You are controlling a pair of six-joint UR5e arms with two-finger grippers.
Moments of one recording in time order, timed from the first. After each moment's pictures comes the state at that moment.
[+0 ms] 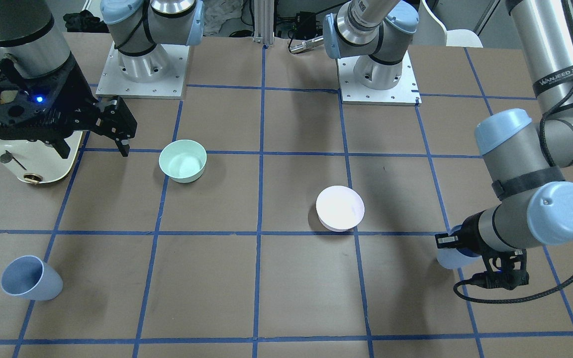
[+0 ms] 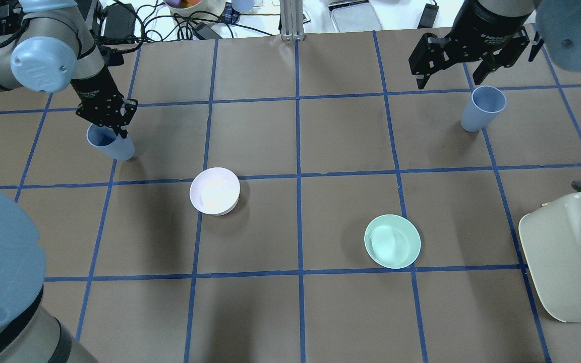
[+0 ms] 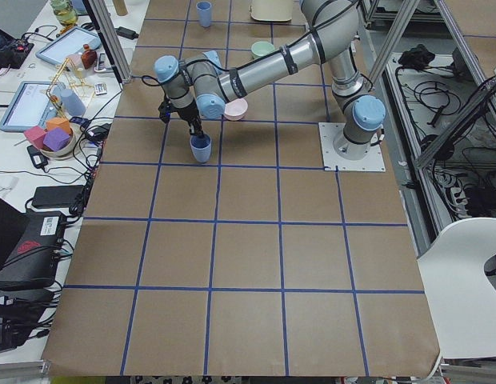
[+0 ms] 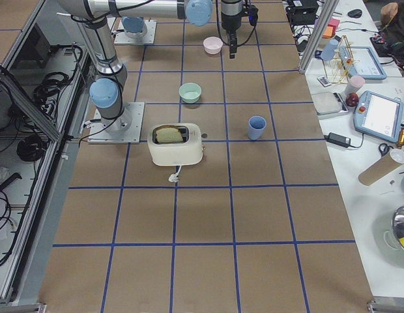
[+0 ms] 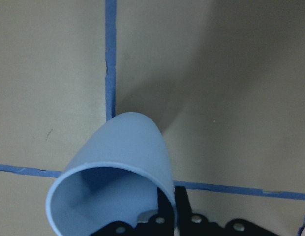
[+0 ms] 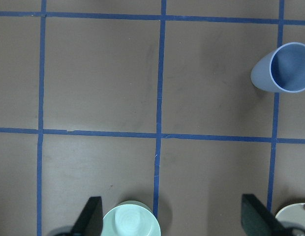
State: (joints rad) left arm -1.38 -2.05 -1.43 -1.40 1.64 0.11; right arm 1.53 -1.51 1.52 -1.68 -1.55 -0.08
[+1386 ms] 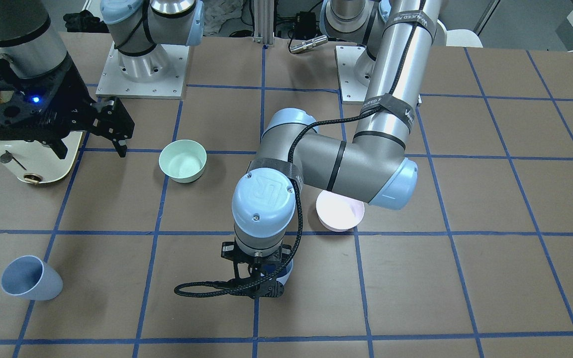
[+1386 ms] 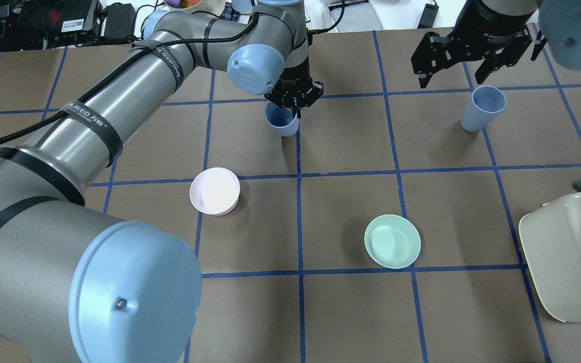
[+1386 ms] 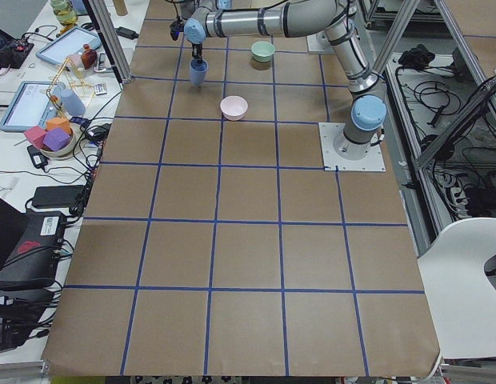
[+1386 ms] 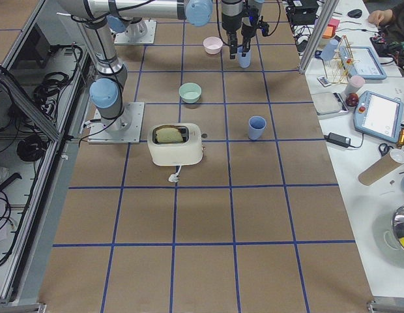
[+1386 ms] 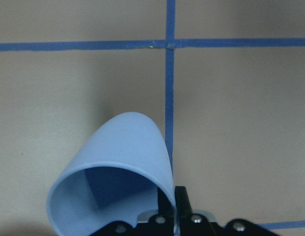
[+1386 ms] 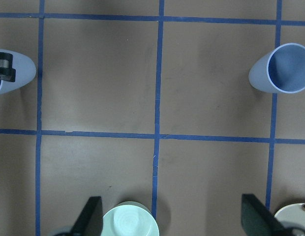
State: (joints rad) left arm -1.90 -2.28 -1.15 -1.31 1.50 -0.29; right arm 1.53 -1.51 1.52 -1.68 -1.55 -0.08
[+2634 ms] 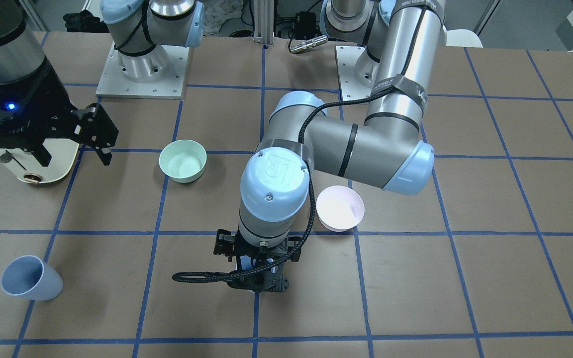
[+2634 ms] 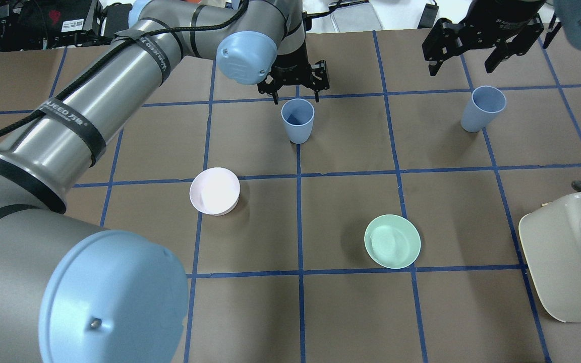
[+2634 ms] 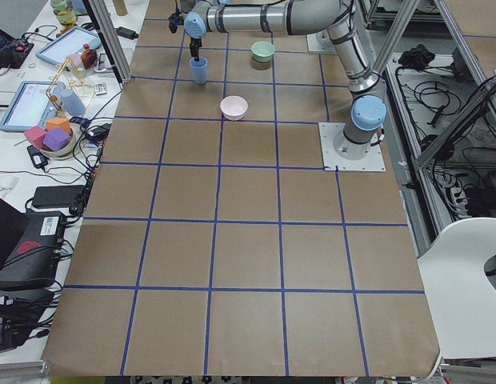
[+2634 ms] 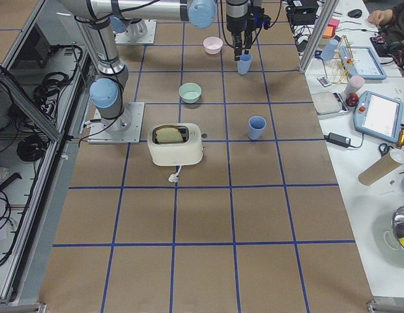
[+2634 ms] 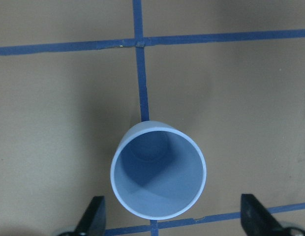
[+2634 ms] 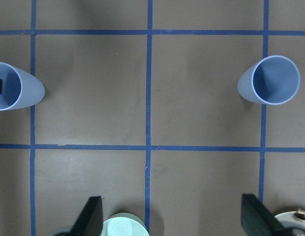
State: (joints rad) left arm -1.86 -2.20 -1.15 -1.33 1.47 -0.19; right arm 1.48 -1.47 1.46 -1.68 -1.53 -0.10
